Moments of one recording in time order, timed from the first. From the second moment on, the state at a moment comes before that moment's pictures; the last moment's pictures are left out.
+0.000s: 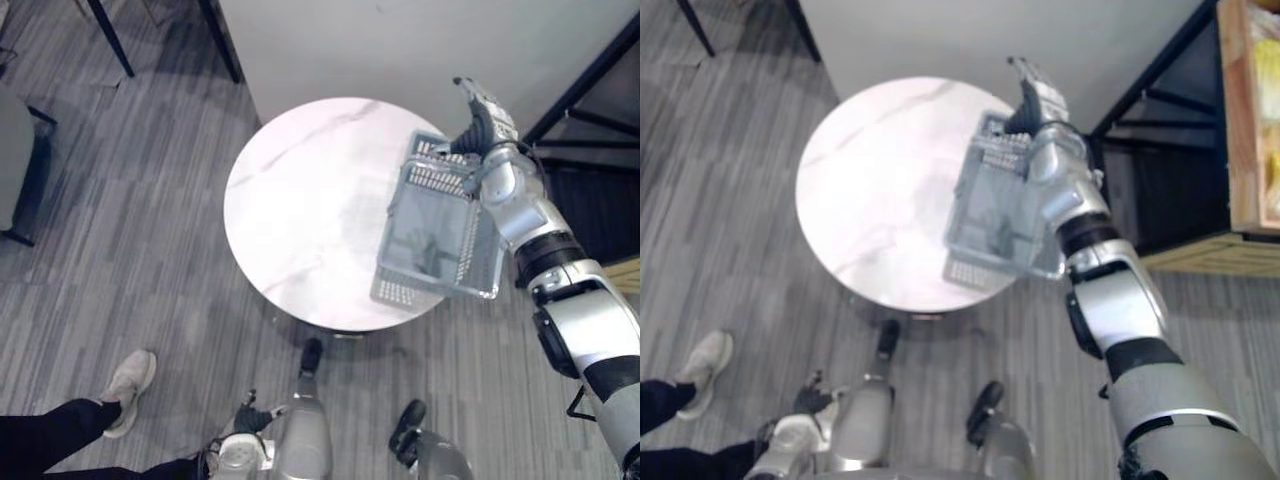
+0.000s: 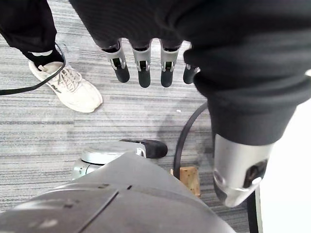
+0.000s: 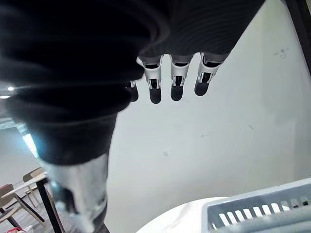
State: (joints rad) left arm -0.02 0.19 -0.04 0.99 -0.04 -0.15 0.21; right arm -1.18 -0.42 0.26 0.93 -0.49 -0.05 -0.23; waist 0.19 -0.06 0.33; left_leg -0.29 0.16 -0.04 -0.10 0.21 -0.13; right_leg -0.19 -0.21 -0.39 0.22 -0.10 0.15
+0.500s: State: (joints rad) left arm -0.08 0.20 -0.11 0.97 -0.07 -0.16 0.23; right arm -1.22 -0.48 0.22 1.11 -0.51 -0.04 -0.23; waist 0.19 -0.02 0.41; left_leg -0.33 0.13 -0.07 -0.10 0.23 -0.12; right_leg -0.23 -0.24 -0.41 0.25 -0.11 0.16
